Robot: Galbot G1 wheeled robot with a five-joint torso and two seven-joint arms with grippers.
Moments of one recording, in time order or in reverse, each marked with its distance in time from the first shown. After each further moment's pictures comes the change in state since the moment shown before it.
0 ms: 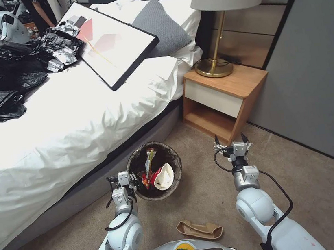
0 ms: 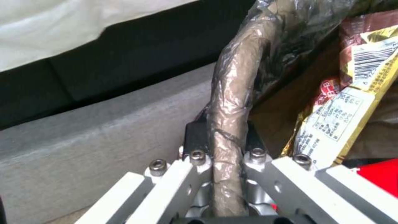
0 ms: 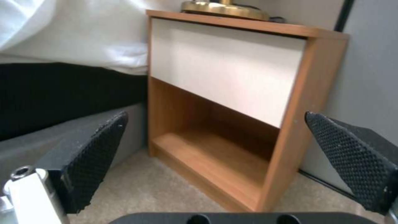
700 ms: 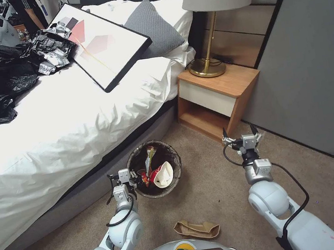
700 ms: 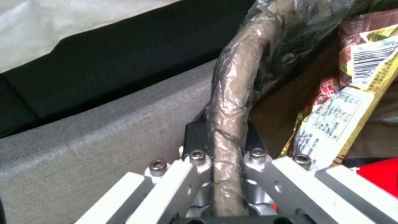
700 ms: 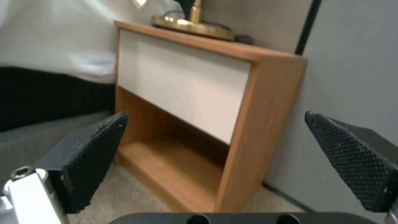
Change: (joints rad) left arm -0.028 0.002 0.006 0.023 0.002 0.001 0.003; right arm -0.027 -0.098 0.059 0.025 0.026 0.021 -0.012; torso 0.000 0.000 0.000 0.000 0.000
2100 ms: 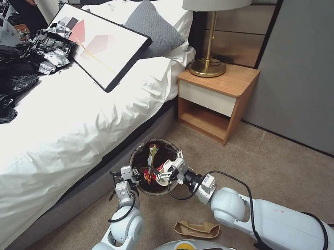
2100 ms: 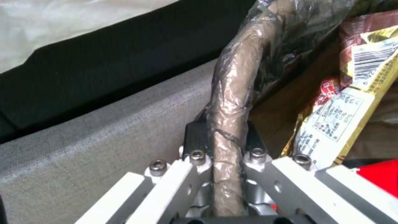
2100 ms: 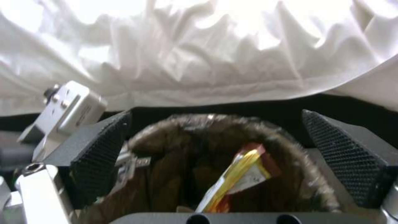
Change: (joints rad) left arm -0.042 0.003 0.026 0.019 -0.008 0.007 0.007; right arm 0.494 -0.223 -0.795 -0.002 0.211 0.095 -0.242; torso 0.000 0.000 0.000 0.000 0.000
